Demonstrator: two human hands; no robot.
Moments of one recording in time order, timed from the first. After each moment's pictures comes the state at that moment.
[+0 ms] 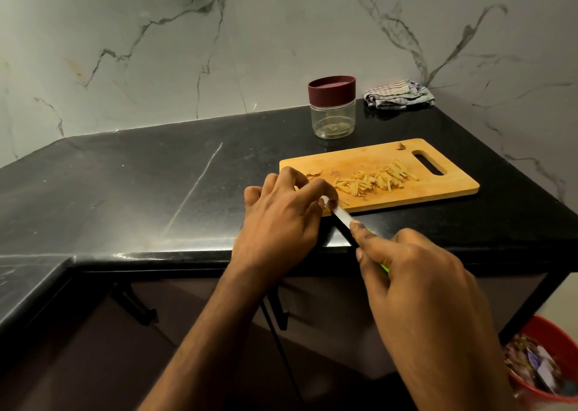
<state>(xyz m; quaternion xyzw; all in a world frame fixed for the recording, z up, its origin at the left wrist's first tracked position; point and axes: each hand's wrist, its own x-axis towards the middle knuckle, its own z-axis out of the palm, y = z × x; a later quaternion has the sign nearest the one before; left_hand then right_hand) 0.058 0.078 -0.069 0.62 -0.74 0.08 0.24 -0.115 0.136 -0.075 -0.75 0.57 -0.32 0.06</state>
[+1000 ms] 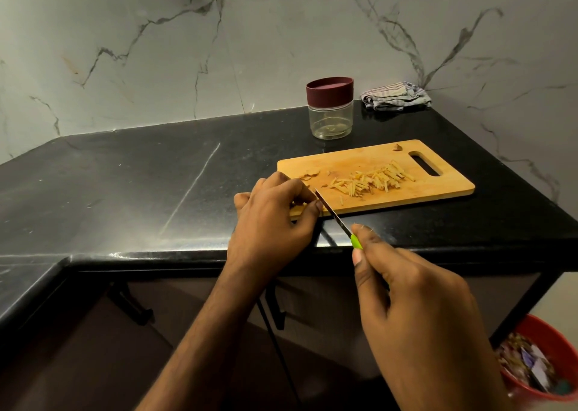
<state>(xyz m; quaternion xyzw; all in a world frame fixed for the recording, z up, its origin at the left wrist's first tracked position) 0.061 0.080 -0.071 0.64 -0.69 0.02 0.35 -0.113 0.150 -0.073 -0.74 0.51 -0.42 0.08</state>
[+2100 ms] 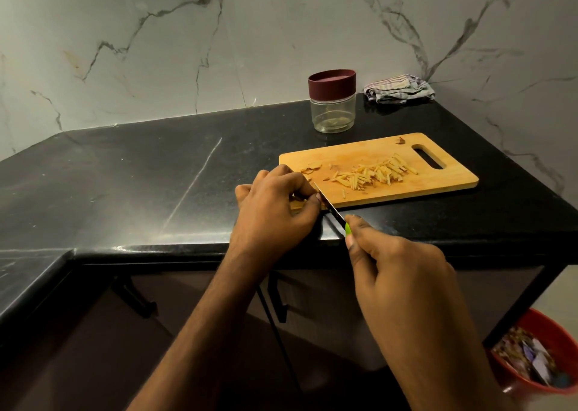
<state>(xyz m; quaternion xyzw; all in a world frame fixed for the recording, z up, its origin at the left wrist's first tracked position) 0.061 0.080 -0.064 0.64 -0.68 -0.01 0.34 -0.105 0.135 -0.076 -0.75 0.53 -0.39 0.07</state>
